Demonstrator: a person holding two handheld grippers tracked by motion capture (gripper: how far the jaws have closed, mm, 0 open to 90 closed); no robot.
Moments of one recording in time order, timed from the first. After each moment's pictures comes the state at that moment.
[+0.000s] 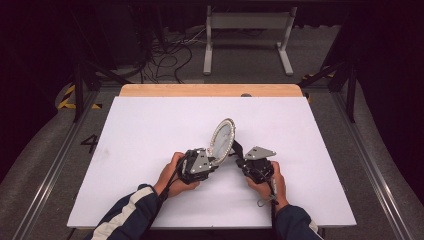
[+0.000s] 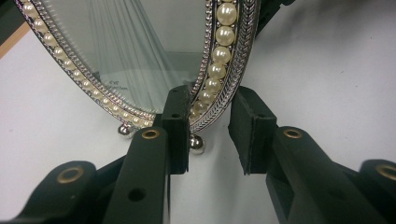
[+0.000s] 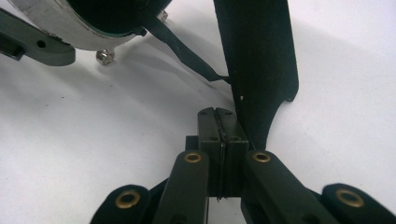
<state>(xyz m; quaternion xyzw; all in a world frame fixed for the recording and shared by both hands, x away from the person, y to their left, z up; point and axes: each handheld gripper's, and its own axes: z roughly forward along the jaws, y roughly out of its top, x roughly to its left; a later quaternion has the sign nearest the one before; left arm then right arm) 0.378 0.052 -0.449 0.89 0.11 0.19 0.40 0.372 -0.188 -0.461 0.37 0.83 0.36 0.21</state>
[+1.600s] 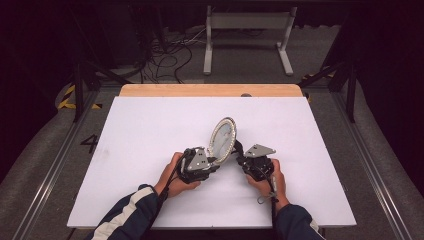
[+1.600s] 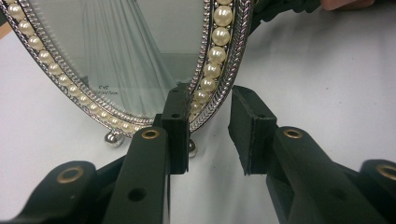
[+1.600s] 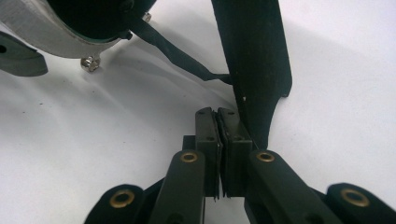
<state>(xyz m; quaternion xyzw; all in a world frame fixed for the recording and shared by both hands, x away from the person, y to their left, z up) 0.382 0.054 -0.450 0.88 0.11 0.16 0.43 0.380 -0.190 -0.461 0.37 0.83 0.36 0.22</state>
